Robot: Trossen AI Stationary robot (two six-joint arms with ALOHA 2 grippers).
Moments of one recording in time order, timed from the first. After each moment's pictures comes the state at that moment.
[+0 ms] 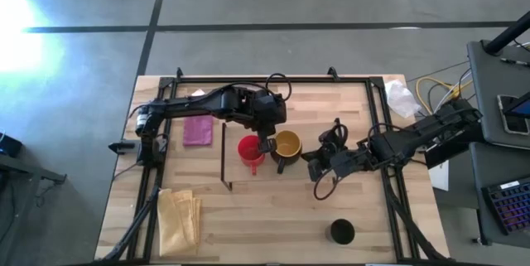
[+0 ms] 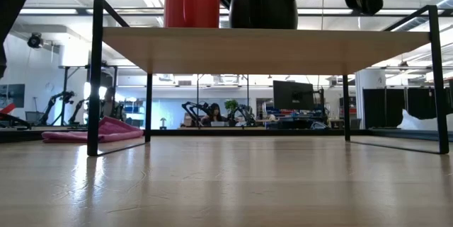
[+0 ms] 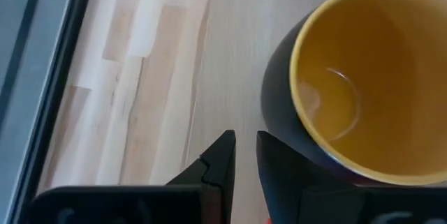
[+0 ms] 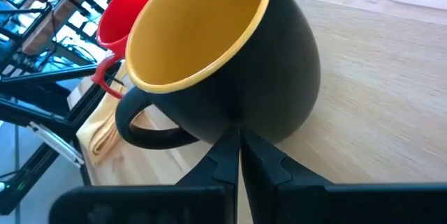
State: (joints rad) left arm 0.03 1.90 2.12 -1.24 -0.17 -0.10; right arm 0.40 1.26 1.01 -0.47 0.55 1.11
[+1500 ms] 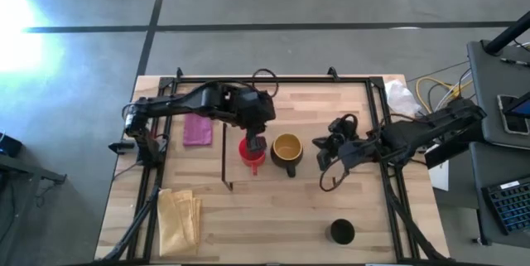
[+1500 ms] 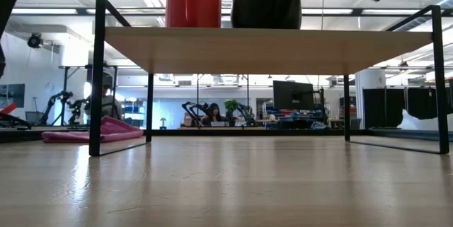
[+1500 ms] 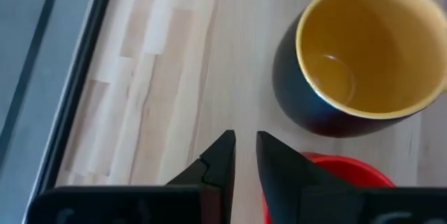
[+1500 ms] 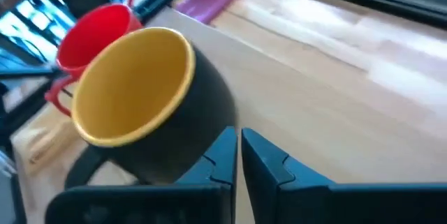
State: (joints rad) left arm 0.00 1.81 2.12 -1.30 -0.20 -0.12; right arm 0.37 1.19 1.10 -0.73 0.64 0.99
